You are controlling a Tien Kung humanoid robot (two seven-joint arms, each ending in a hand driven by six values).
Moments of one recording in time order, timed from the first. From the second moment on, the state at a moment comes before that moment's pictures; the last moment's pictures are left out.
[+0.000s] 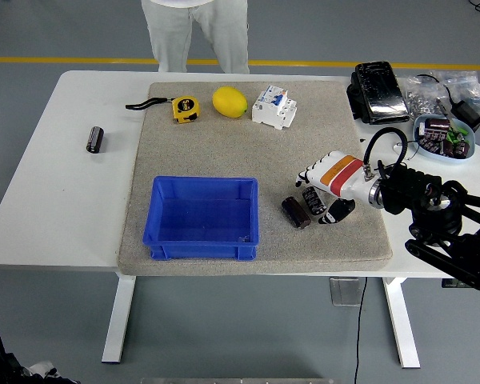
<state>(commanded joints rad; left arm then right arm) -0.28 0.17 -0.43 -0.24 1.19 -0.04 0.21 0.92 -0.36 0.18 1.01 -2.03 -0.16 0.04</state>
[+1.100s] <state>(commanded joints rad) -0.28 0.17 -0.42 -0.24 1.18 -0.04 0.21 0.90 -0.34 0.17 0.96 -2.02 -0.18 0.04</state>
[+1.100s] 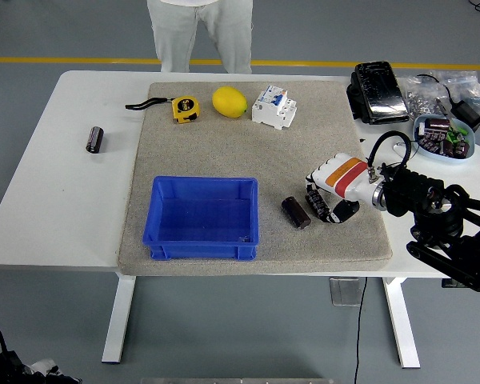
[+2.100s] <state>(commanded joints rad) -0.28 0.18 -0.44 -0.24 1.20 -0.05 0.21 0.94 -0.36 0.28 1.26 -2.02 -0.22 -0.03</state>
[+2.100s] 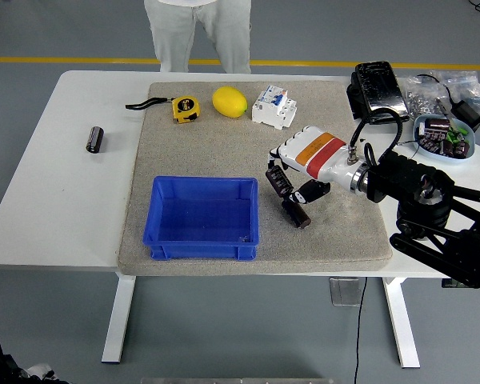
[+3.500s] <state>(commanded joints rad) -0.28 0.16 -0.44 -0.23 1.21 -0.03 0.22 1.09 -0.20 0.17 1.29 -2.07 -0.06 -0.06</state>
